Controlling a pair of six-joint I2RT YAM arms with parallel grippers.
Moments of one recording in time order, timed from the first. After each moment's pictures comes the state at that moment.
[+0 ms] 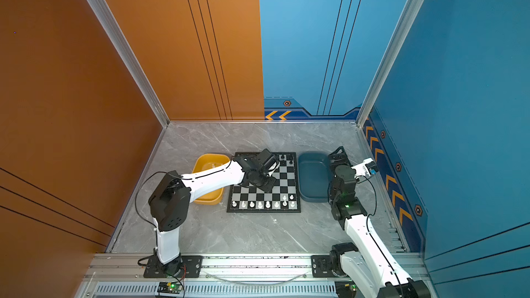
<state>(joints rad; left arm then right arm) -0.86 1.96 1.51 -0.71 0.06 -0.30 0.15 0.87 0.49 0.21 0.53 1.01</state>
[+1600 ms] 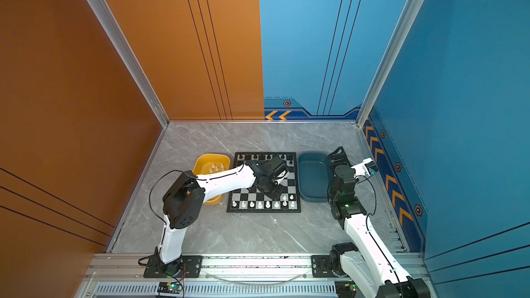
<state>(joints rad) -0.92 2.06 1.58 -0.74 0.12 -0.30 0.15 0.88 0.49 0.21 0.53 1.01</state>
